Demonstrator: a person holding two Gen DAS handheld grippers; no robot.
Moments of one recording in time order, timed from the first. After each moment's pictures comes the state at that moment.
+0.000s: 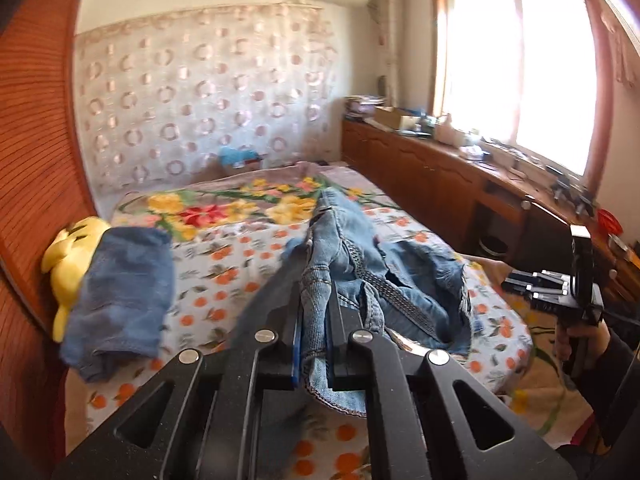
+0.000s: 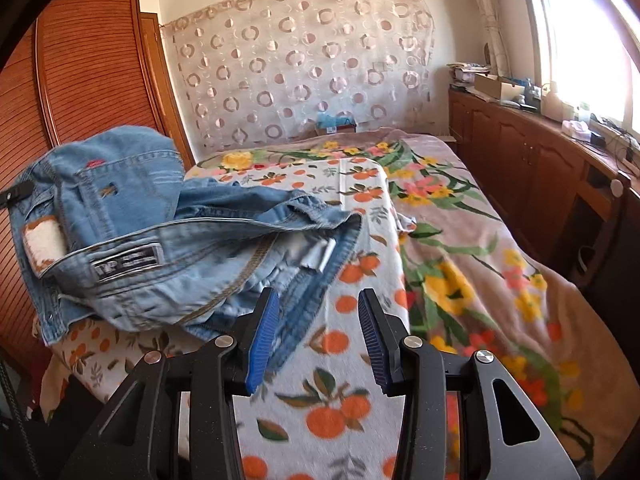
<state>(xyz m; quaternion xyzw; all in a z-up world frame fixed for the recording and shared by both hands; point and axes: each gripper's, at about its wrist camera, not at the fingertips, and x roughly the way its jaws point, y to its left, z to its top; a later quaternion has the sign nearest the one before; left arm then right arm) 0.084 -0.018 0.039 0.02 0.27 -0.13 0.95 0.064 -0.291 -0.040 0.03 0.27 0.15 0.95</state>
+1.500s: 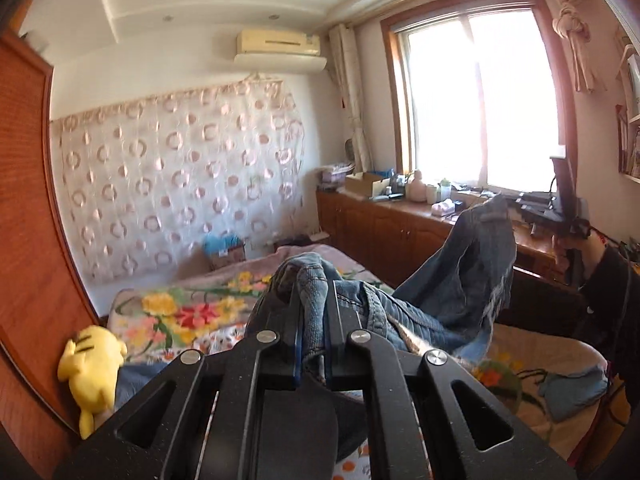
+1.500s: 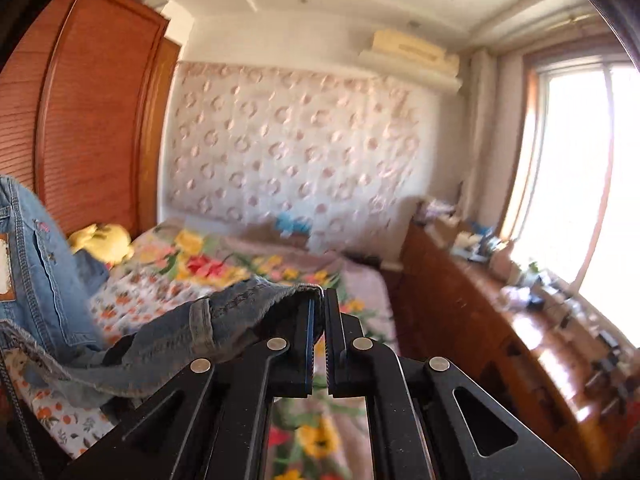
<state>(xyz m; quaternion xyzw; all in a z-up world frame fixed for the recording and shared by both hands) 0.083 -0.065 0.218 0.07 0.15 -0.19 0.97 0.062 -0.409 0.162 -0.12 0.10 0.06 0.99</state>
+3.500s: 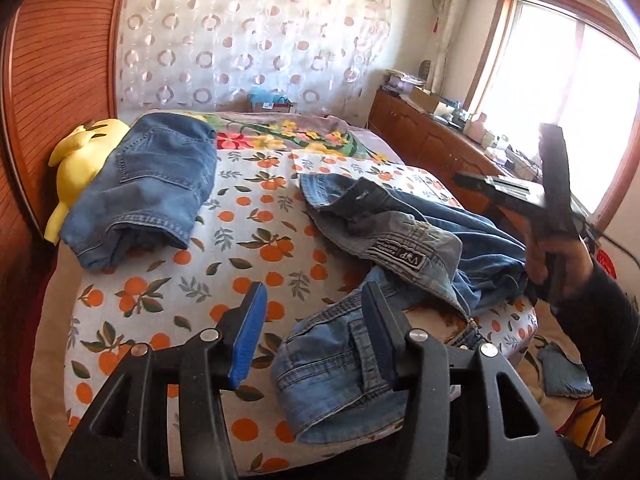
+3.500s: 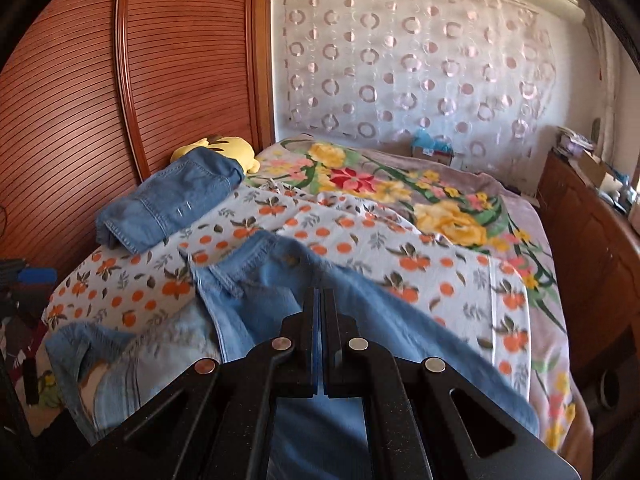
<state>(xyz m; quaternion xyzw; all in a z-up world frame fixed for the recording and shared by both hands) 0.079 0.053 -0.033 -0.08 0.35 -0.11 0.93 0.139 -0.266 0.054 -0.11 0.27 0.27 0.92</state>
